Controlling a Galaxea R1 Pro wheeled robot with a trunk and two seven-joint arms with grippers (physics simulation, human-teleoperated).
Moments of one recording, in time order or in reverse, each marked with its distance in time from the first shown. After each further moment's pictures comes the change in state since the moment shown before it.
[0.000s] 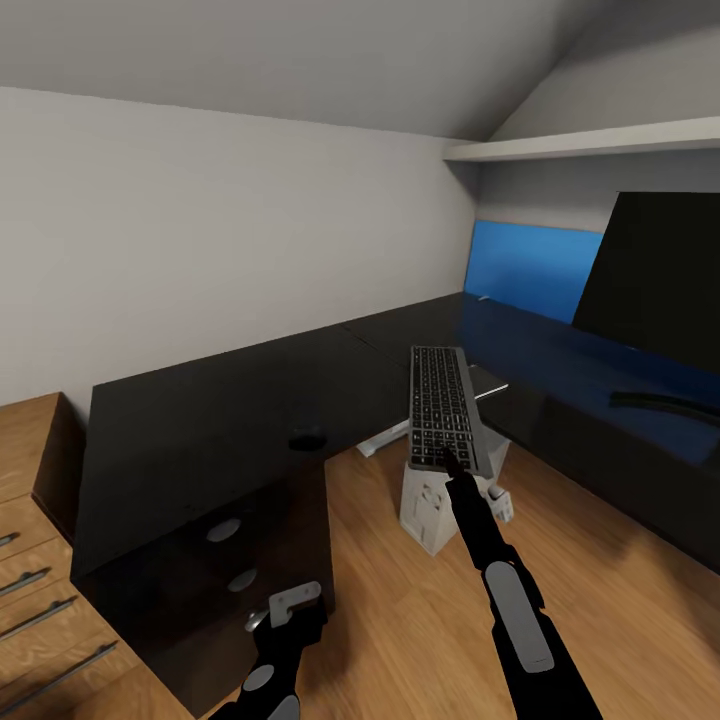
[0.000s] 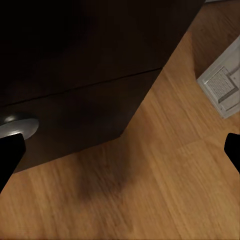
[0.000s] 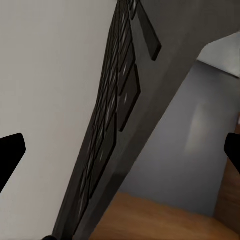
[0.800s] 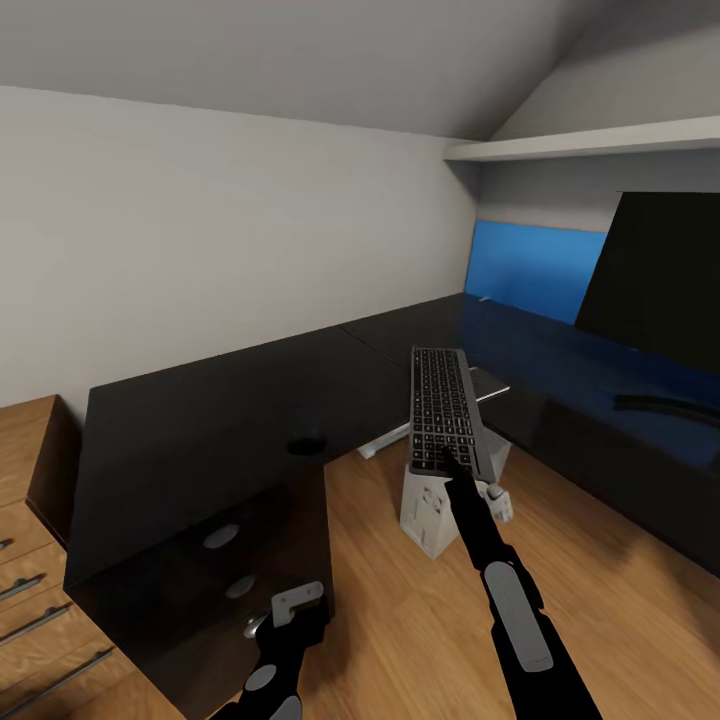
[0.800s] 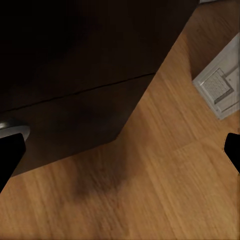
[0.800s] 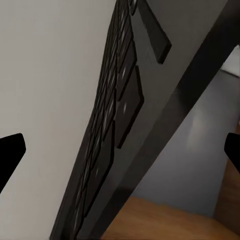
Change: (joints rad) left arm 0.000 -0.003 -0.006 -0.005 0.001 0.005 -0.004; right arm -0.002 0.000 0.003 0.004 0.002 0.000 -0.001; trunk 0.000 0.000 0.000
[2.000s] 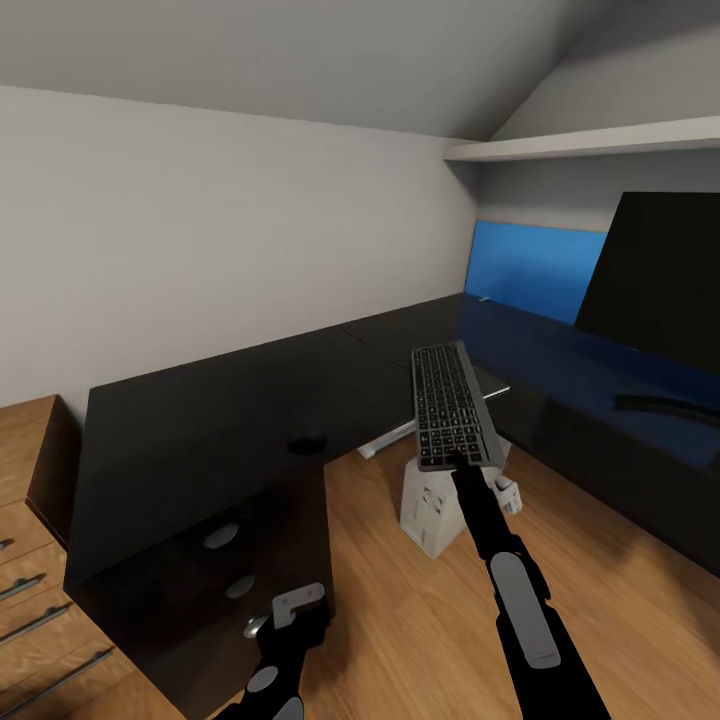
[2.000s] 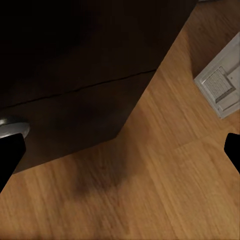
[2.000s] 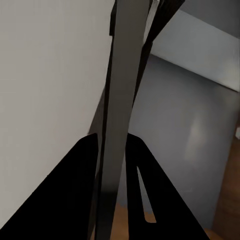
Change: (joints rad) left arm 0.000 -0.008 0.000 0.011 -0.001 -0.003 0.004; right arm 0.000 -0.003 0.003 -0.087 0.004 0.000 -0.095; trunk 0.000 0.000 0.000
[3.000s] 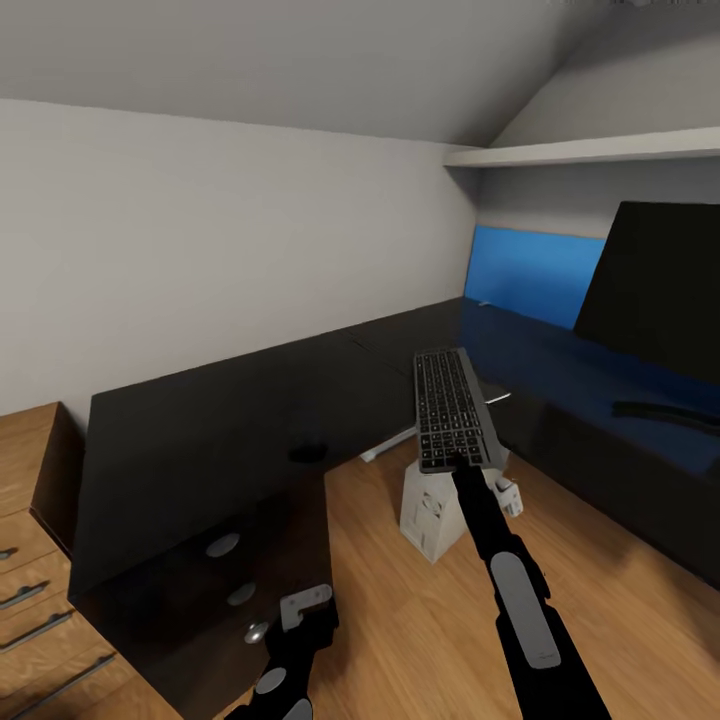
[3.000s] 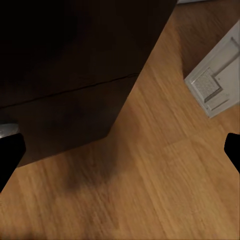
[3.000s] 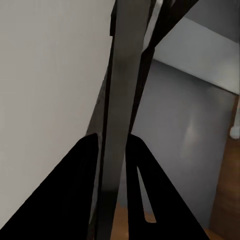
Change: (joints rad) left arm 0.000 -0.026 -0.006 0.009 0.002 0.000 0.002; right arm 0.000 0.001 0.003 -0.006 -0.003 0.001 -0.045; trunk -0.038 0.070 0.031
